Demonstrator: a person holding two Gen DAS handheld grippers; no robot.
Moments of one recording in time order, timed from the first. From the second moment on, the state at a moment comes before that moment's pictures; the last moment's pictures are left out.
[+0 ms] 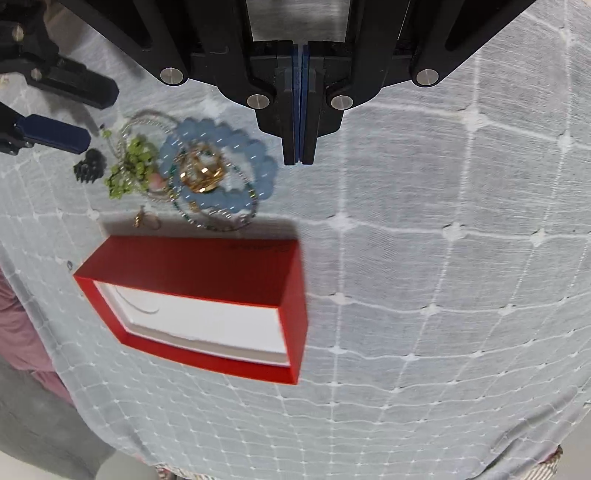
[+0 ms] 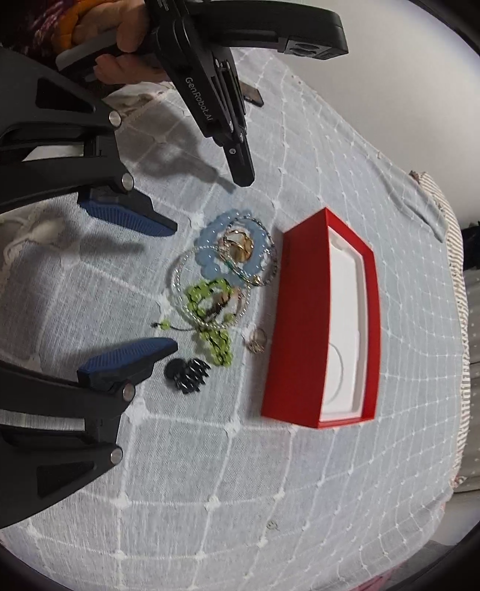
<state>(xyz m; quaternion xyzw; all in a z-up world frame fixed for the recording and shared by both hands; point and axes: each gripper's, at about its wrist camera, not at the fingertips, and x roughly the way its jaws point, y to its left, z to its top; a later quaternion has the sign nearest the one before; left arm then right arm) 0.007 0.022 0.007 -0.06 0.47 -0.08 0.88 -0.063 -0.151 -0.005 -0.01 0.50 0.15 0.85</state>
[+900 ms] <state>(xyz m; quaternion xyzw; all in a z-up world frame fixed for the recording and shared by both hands) 0.015 0.010 0.007 -0.08 0.47 -0.11 0.87 -0.057 -0.173 0.000 0.01 0.48 0.10 0.87</state>
